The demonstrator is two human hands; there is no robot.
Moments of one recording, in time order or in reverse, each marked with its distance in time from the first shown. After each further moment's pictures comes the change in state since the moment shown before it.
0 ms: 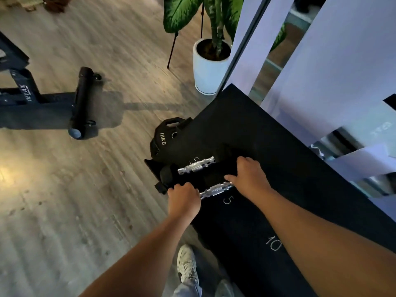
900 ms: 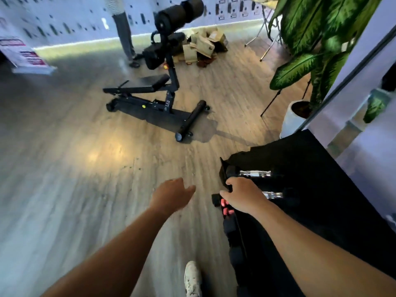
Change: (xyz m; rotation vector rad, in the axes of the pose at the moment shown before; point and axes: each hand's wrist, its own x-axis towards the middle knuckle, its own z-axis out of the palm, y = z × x) left_hand -0.250 -0.086 -0.064 -0.113 0.353 -0.447; right_hand -0.168 -0.096 -0.011 -0.085 -0.242 -0.636
